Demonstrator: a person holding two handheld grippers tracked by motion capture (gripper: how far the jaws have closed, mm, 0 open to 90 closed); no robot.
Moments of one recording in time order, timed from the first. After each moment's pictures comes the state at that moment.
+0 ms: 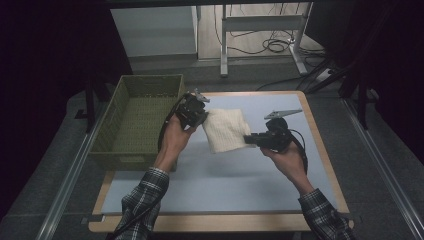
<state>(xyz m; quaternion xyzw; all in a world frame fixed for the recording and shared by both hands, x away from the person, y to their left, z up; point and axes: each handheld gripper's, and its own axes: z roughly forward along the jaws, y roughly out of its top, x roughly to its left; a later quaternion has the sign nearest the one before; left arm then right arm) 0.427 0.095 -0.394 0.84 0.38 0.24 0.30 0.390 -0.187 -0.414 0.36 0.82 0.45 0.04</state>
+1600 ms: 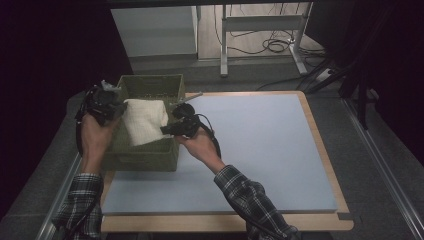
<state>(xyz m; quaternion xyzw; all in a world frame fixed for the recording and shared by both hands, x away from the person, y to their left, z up) 0.390 0.302 -0.365 0.75 0.53 0.31 0.25 0.411 0.055 -0.407 0.29 0.84 0.46 -0.02</state>
